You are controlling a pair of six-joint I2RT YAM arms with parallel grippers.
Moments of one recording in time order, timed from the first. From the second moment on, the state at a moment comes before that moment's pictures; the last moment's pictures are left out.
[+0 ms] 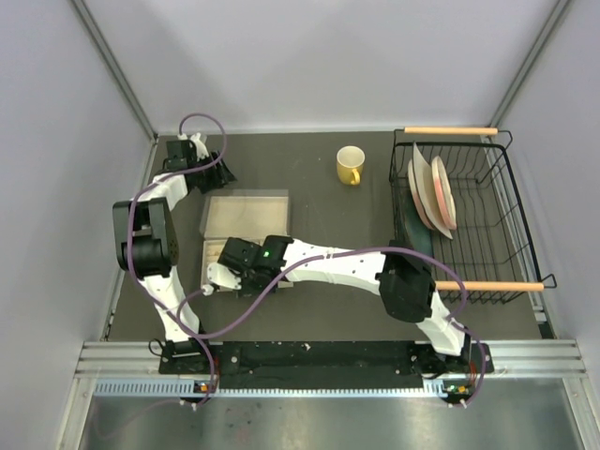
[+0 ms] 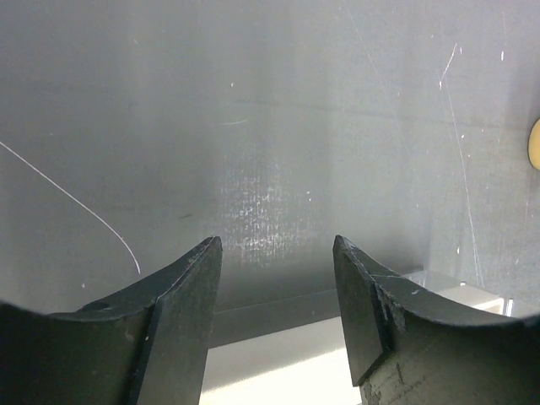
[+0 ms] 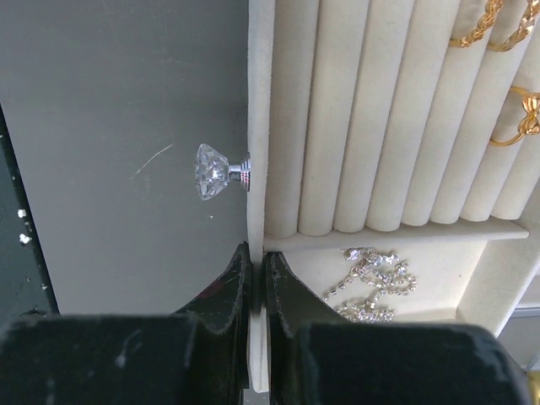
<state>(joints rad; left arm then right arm) 0.10 1.97 1.38 -0.17 0.44 -0.29 1.28 2.14 1.87 -0.88 0.06 -0.45</state>
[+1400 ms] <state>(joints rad) 0.10 1.93 1.33 -0.18 0.45 -0.29 1.31 2.17 1.92 -0.89 0.16 -0.40</state>
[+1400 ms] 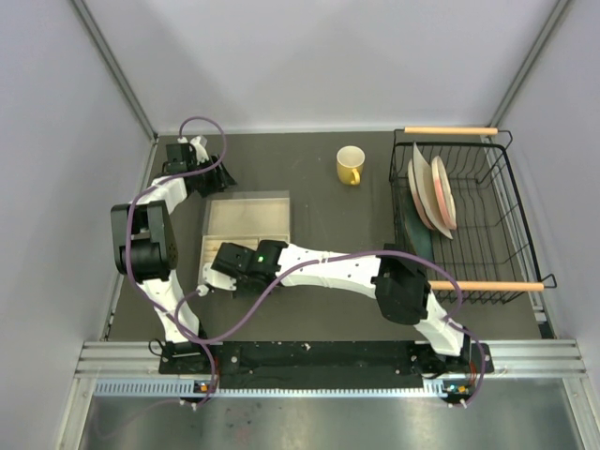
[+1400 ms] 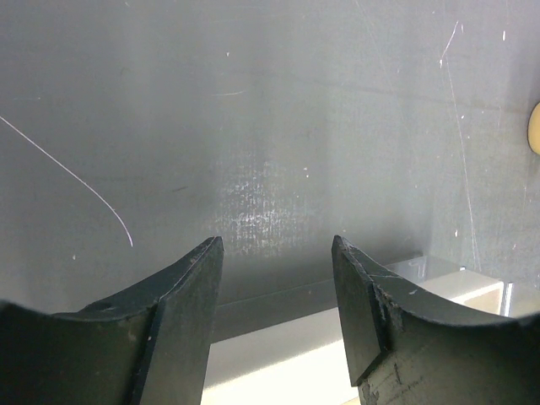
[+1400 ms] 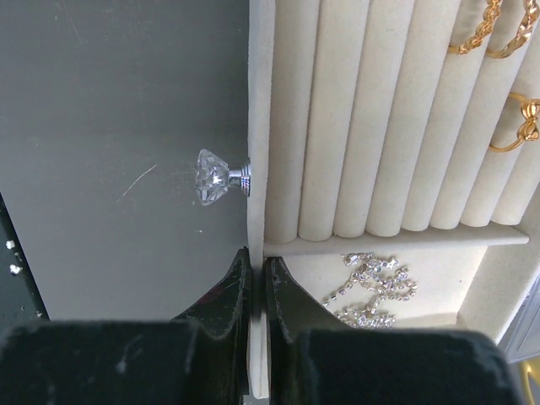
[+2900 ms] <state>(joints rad) 0.10 1.93 1.33 -0.18 0.44 -0.29 1.31 2.21 1.99 -0.95 0.17 -0.39</state>
